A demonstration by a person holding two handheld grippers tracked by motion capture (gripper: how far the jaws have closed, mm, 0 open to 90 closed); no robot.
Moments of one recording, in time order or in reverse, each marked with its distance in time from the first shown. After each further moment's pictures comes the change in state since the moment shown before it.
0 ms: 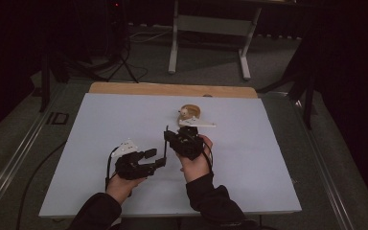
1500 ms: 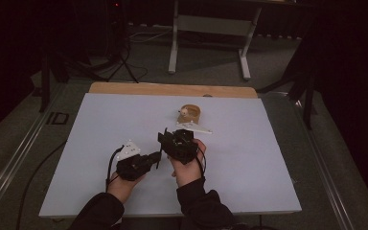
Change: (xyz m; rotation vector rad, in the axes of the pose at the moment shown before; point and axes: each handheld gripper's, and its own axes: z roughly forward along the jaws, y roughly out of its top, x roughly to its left) left arm 0.001 -0.007 0.005 0.014 0.093 0.069; right arm 0.023 -0.009 0.006 -0.053 -0.071 0.130
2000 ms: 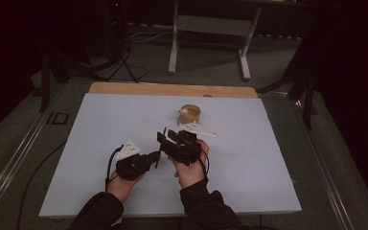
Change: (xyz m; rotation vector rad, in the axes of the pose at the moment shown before) left arm 0.001 0.000 0.000 0.000 0.006 -0.001; right arm 0.001 0.001 -0.012 -0.060 0.030 -0.038
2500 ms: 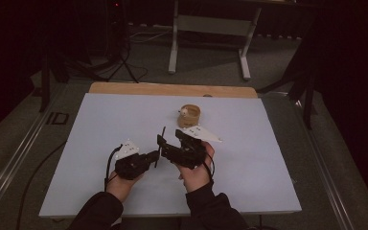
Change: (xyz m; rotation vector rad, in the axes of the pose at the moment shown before) left arm 0.003 0.001 -0.001 -0.002 0.010 0.007; right arm 0.000 -0.002 -0.018 -0.060 0.010 -0.072
